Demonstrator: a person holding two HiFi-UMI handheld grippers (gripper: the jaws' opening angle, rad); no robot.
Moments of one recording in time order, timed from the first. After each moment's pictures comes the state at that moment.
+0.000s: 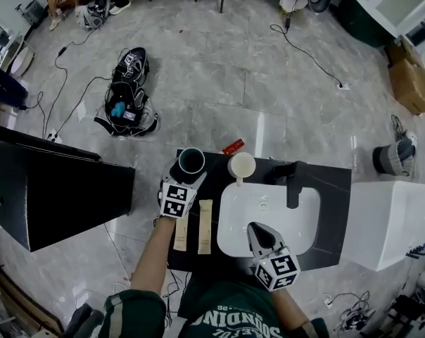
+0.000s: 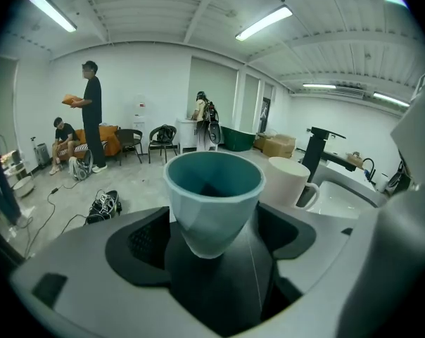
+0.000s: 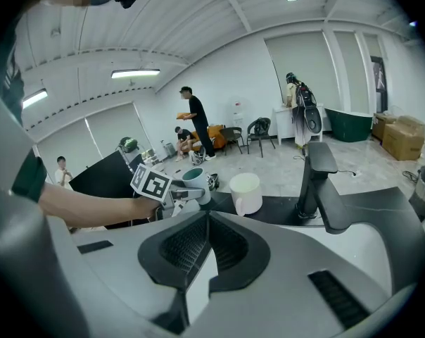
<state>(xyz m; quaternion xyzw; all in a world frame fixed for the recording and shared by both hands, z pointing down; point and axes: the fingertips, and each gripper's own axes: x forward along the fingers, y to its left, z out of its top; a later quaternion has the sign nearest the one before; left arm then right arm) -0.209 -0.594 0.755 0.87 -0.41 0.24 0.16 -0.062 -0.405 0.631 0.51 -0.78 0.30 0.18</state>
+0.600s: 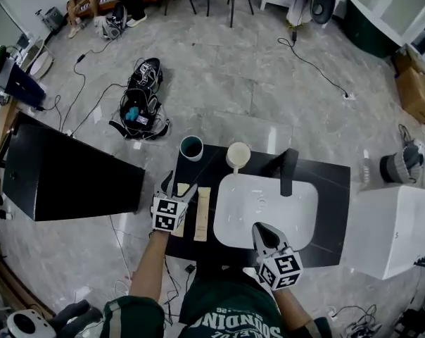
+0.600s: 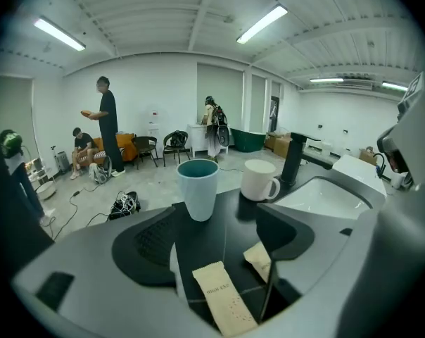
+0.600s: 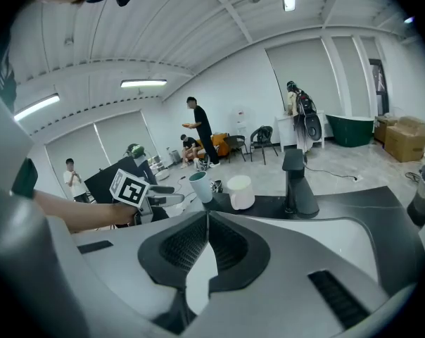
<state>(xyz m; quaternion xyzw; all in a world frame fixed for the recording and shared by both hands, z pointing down) -0.238 -0.495 0.701 0.84 -0.46 0.24 0.14 -0.025 -0.344 0.605 0.50 -0.80 0.28 0.16</state>
